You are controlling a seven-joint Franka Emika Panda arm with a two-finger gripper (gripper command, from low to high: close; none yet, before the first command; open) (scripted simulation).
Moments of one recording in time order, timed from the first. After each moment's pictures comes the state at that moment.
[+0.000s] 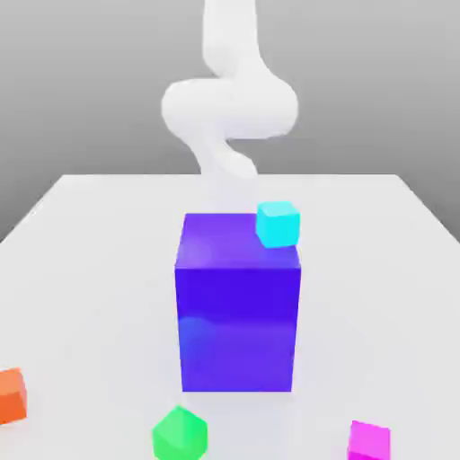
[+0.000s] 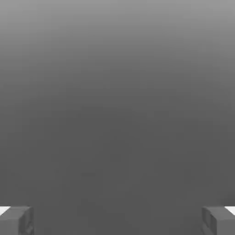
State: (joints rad) arm 0.04 -0.71 -0.01 -2.30 0.00 2.33 0.72
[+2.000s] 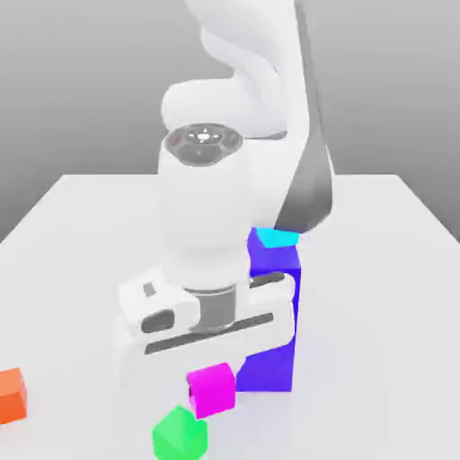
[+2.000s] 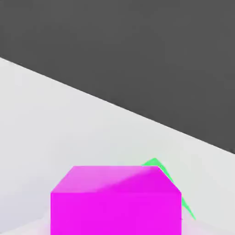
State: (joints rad) arm 0.16 0.18 -0.27 -2.44 0.10 2.62 0.37
